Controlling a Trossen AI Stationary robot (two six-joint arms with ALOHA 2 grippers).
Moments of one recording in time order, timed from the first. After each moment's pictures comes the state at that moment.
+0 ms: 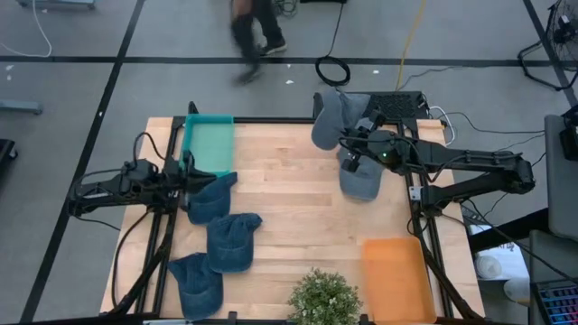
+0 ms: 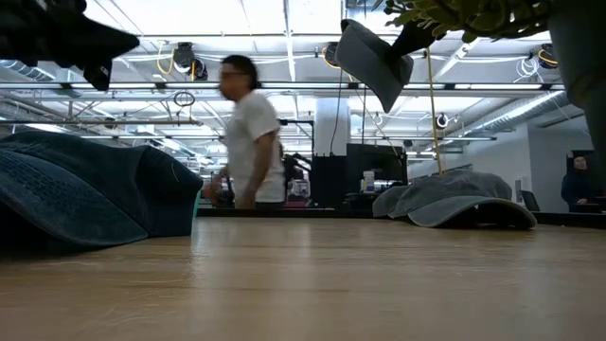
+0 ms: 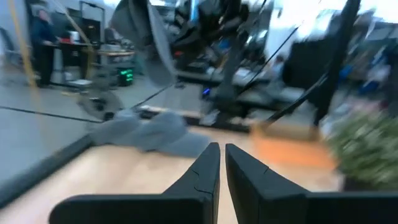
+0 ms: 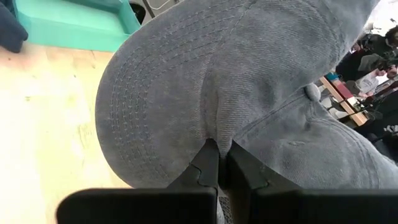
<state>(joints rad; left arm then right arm) 0.09 0.01 0.22 -0.13 0.02 -0.15 -0.13 1.10 1.02 -0.39 0.65 -0.31</state>
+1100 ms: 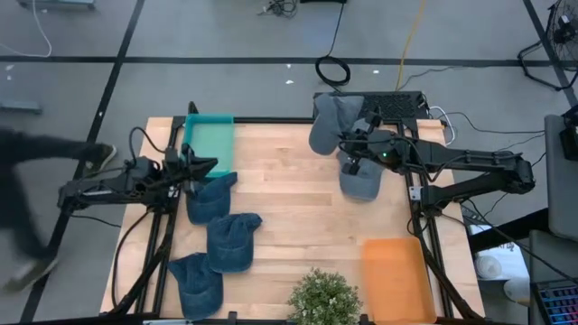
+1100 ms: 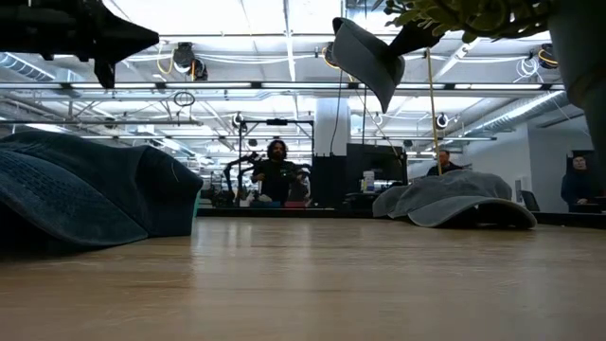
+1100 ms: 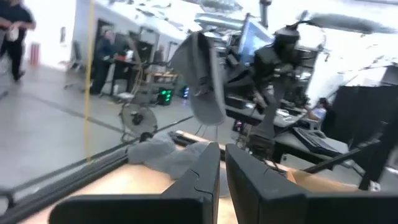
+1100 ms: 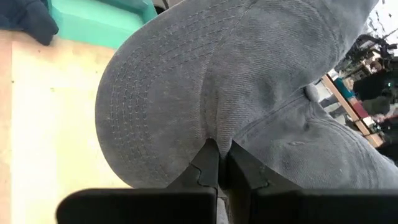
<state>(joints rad) 0.09 0.18 0.22 0.12 -0.22 -0.23 -0.13 1.10 1.02 -0.39 0.55 -0.39</state>
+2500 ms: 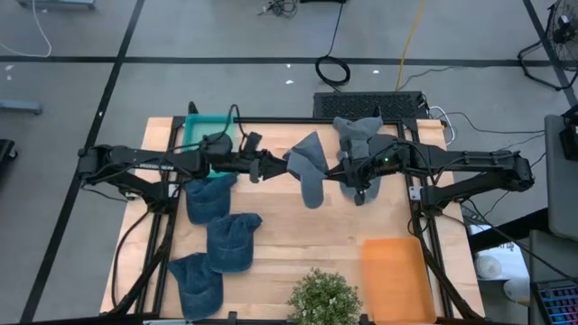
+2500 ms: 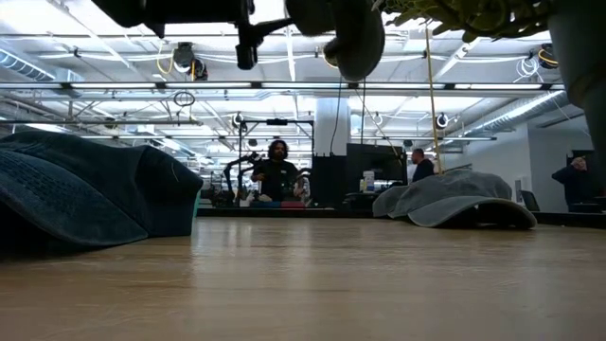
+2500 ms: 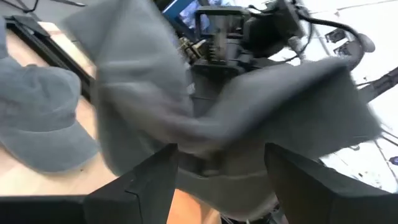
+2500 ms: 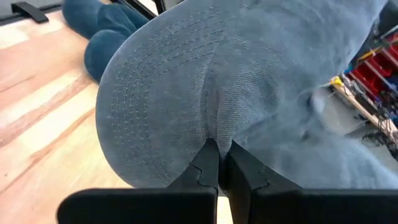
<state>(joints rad) 0.17 1.33 0.84 0.54 0.25 -0.89 -0.07 1.12 1.02 -0.29 -0.13 -0.67</state>
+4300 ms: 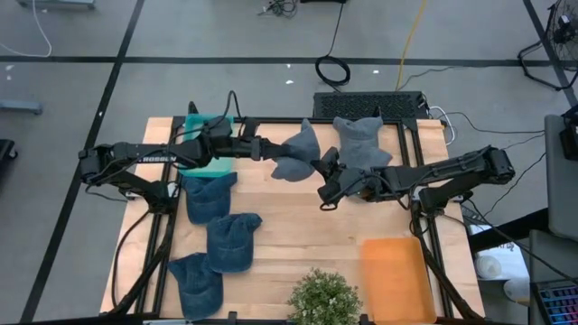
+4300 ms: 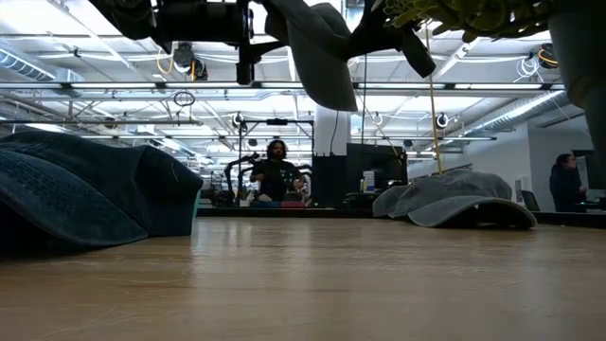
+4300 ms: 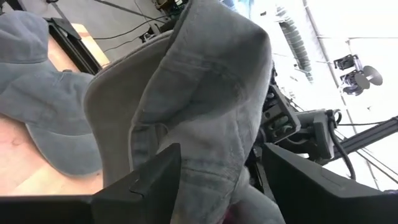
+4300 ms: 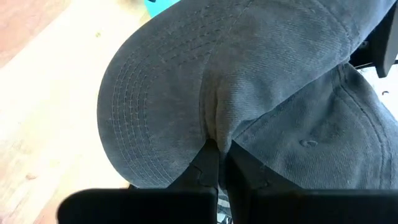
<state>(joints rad) 0.32 1.34 0.84 0.53 0.37 -1.00 0.13 1.35 1.02 -0.14 0.71 -1.19</state>
